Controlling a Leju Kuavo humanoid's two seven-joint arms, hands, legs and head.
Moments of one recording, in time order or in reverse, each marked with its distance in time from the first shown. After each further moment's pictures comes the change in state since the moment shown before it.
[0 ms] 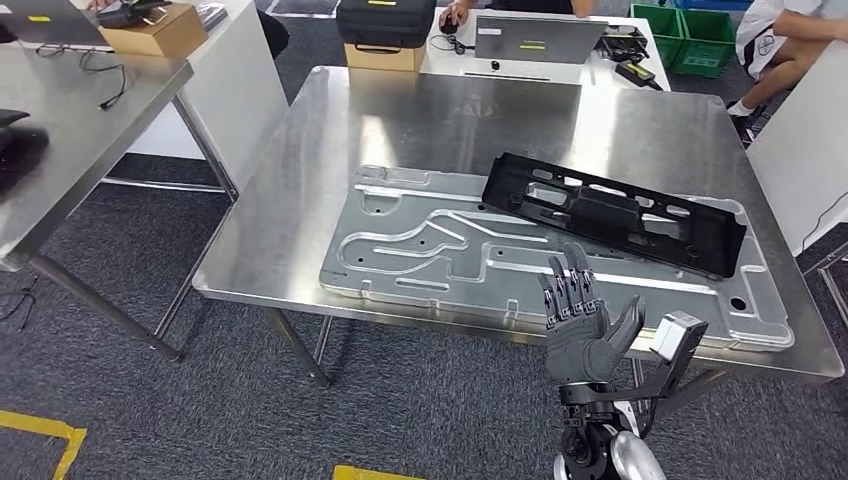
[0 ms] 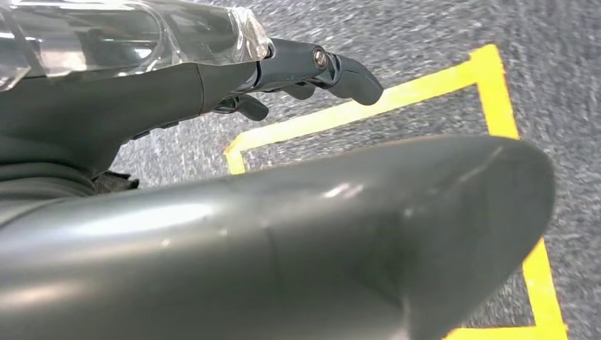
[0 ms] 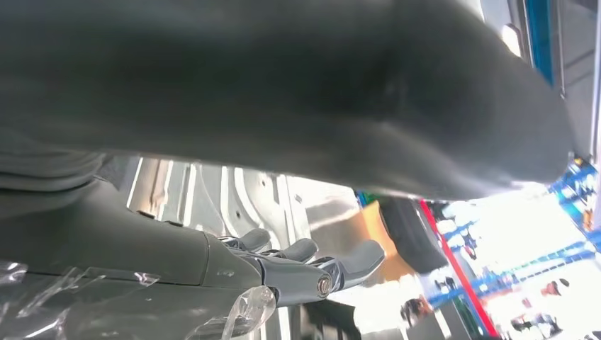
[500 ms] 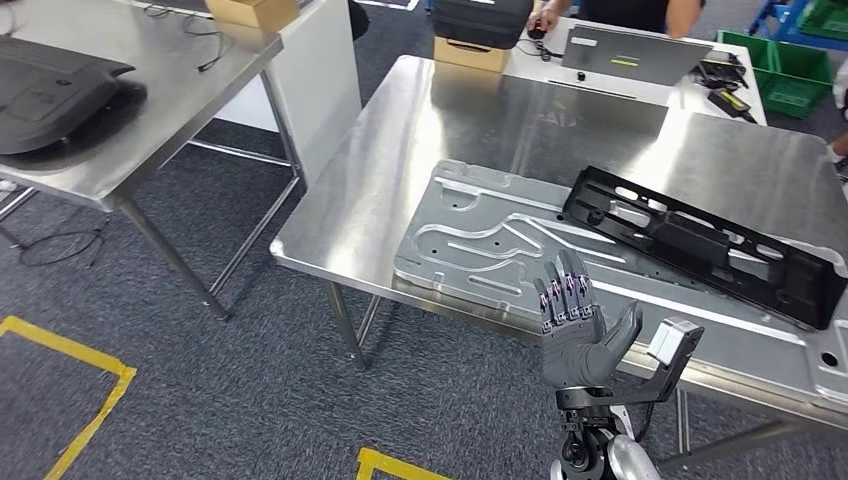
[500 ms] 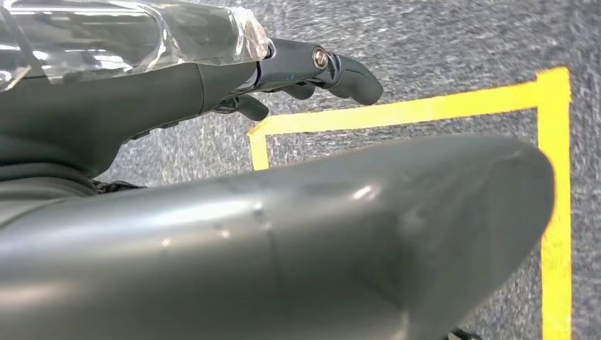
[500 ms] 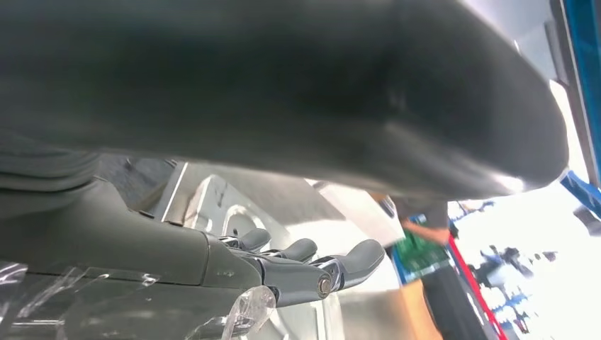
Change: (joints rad) left arm 0.005 0.001 -0.004 0.000 0.000 0.001 0.027; right arm 0.012 0.004 0.000 0.013 -0.030 0.022 -0.014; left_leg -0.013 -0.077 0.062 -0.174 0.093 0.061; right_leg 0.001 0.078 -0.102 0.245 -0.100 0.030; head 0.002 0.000
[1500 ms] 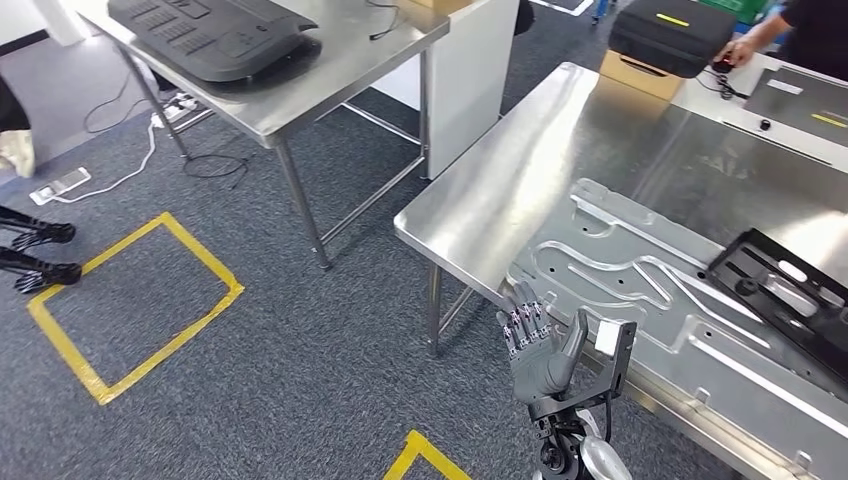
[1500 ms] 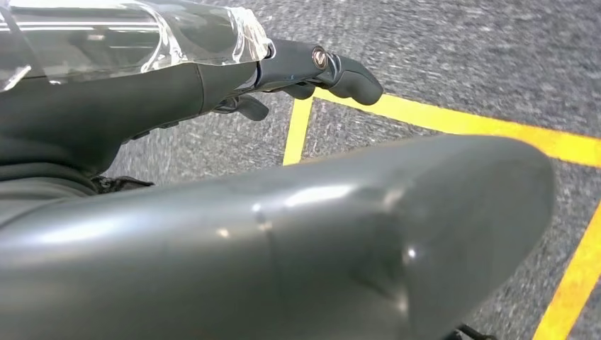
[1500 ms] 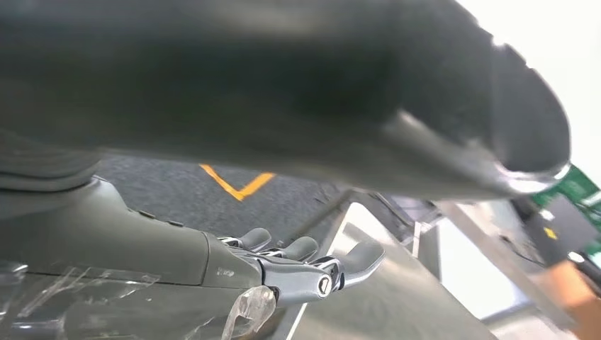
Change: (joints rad) left arm 0.000 -0.002 -0.011 0.000 0.002 0.001 0.022; right arm -0.023 0.023 0.039 0.222 -0.092 0.068 0.067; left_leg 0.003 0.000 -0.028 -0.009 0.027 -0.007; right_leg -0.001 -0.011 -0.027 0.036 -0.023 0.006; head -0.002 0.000
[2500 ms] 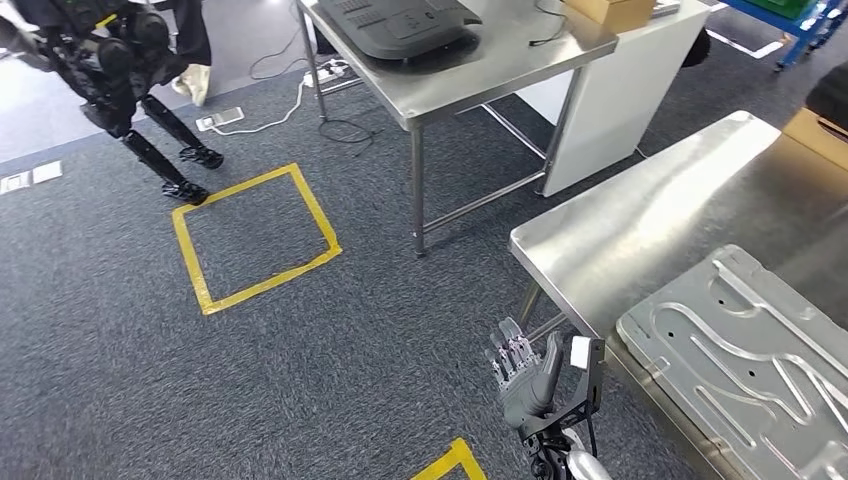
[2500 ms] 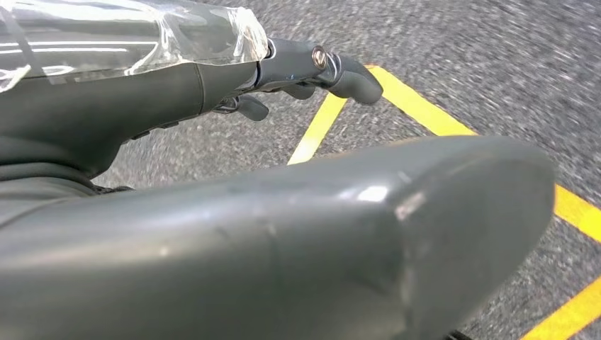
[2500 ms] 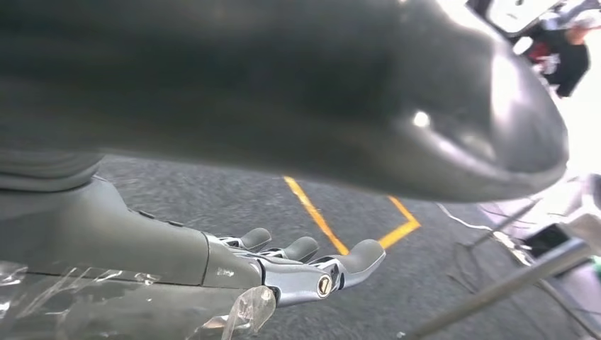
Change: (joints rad) left arm -0.006 0.005 -0.023 0.000 0.019 0.015 -0.002; right arm -0.008 0.001 0.035 0.209 -0.082 0.036 0.007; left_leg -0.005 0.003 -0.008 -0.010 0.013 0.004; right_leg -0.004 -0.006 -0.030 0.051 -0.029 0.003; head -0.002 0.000
